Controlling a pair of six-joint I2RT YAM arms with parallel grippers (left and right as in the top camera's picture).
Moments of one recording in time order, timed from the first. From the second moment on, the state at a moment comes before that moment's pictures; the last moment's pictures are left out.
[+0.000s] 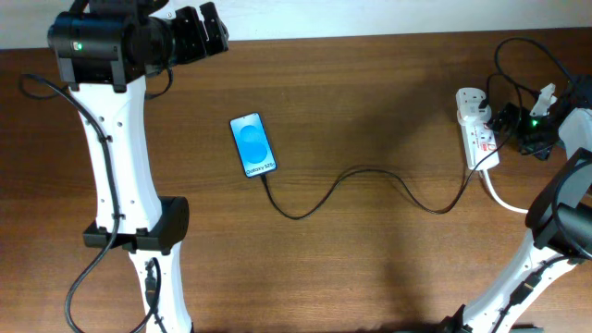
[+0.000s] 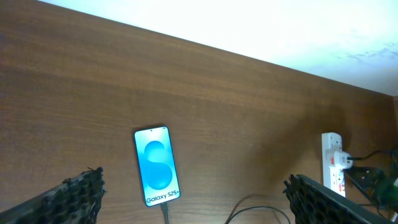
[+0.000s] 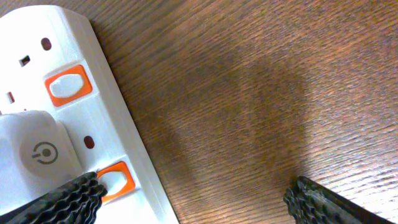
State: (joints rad) left arm -0.11 2.28 3.13 -1.69 0.20 -0.35; right arm -0.55 2.26 1.72 -0.70 -0.31 0.01
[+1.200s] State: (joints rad) left arm -0.11 2.28 3.13 -1.69 0.21 -0.35; right arm -0.54 2.26 1.72 -0.70 -0.27 0.08
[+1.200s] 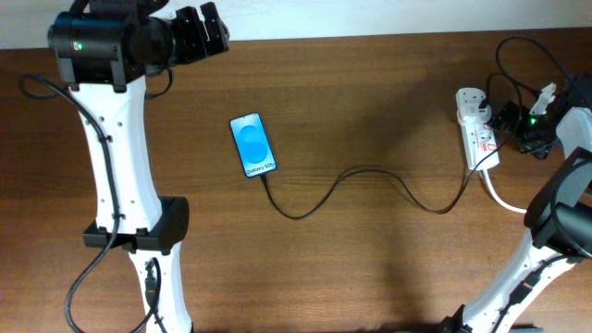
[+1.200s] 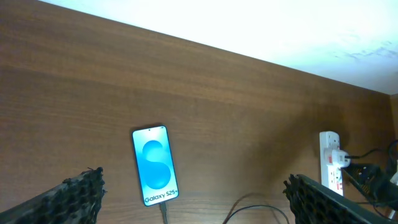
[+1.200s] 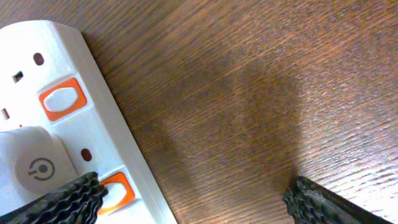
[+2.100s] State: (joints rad) left arm -0.11 2.28 3.13 -1.69 0.21 -0.35; right arm -0.71 2.20 2.52 -1.37 -0.16 0.07
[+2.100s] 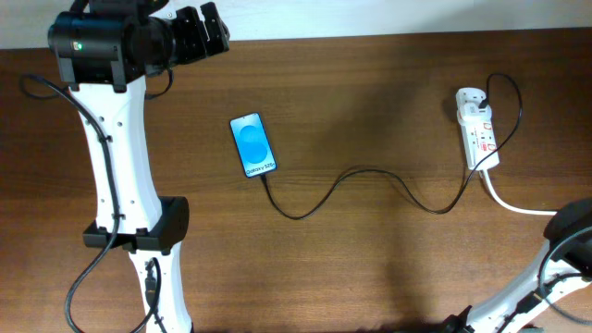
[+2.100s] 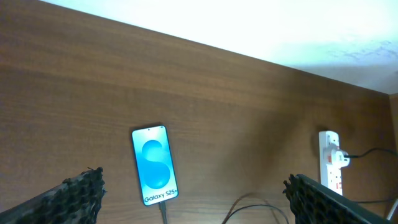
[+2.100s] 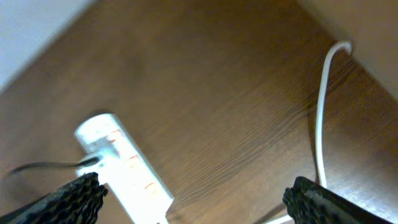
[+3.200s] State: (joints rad) left arm -0.11 2.28 3.13 -1.69 0.21 -0.35; right arm 0.10 1.67 2.66 -1.44 -0.20 -0.14
